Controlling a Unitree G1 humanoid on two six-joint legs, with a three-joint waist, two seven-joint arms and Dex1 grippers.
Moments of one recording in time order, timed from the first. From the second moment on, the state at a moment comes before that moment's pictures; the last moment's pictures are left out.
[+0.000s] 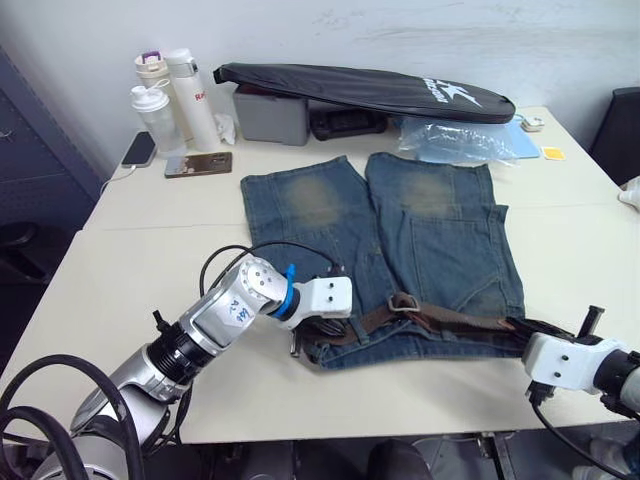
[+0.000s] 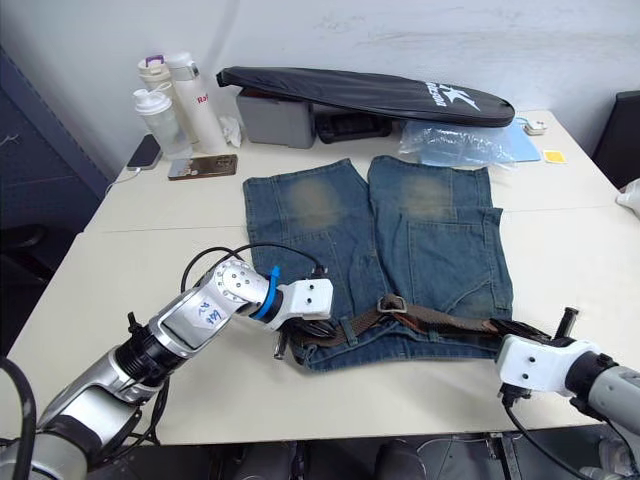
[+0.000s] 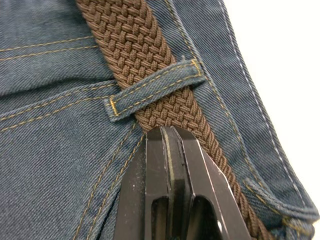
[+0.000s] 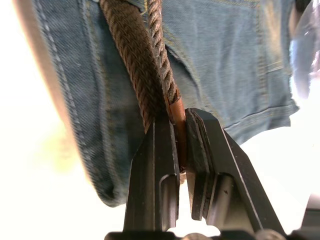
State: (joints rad) left arm -0.69 0.54 -0.64 -0.11 -0.03 0.64 -1.08; right arm 0.46 -0.90 -0.45 -0.30 -0.20 -0.30 0.70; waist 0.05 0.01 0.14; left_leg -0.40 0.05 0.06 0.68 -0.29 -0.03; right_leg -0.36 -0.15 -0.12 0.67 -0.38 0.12
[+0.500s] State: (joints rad) left arm -0.70 0.68 -0.69 -0.15 0.01 0.58 -1.22; right arm 0.54 -0.95 -0.53 0.00 -0.27 -0.68 0.55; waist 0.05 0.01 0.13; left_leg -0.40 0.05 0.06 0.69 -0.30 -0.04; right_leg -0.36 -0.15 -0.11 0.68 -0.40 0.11
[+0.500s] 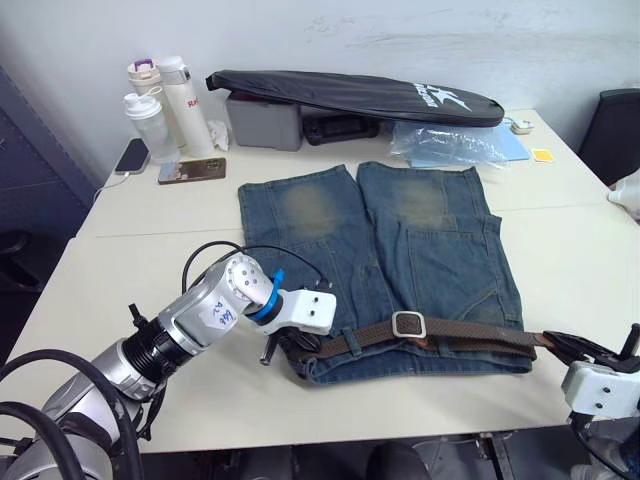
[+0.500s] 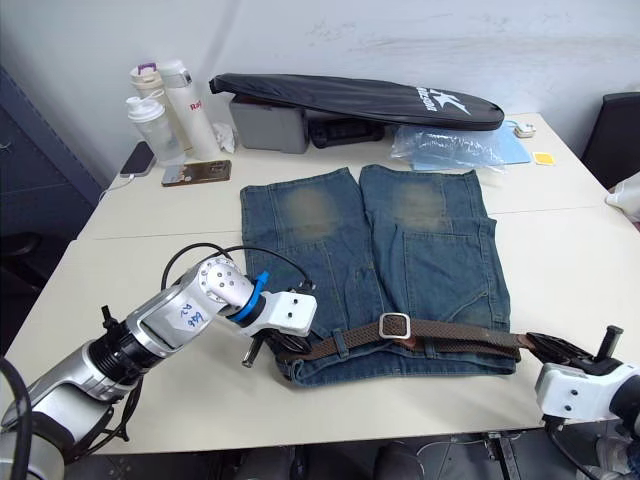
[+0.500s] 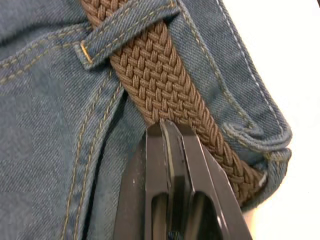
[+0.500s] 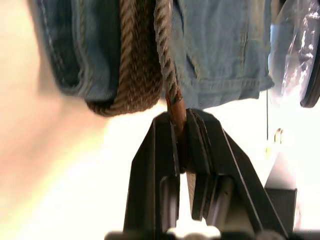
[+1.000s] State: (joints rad) left arm -0.69 0.69 -0.68 -0.15 0.01 0.56 -1.23; right arm 0.47 -0.91 -0.37 0.06 -0.29 -0.68 0.46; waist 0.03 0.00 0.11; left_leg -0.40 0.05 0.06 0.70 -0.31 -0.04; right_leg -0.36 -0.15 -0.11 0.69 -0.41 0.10
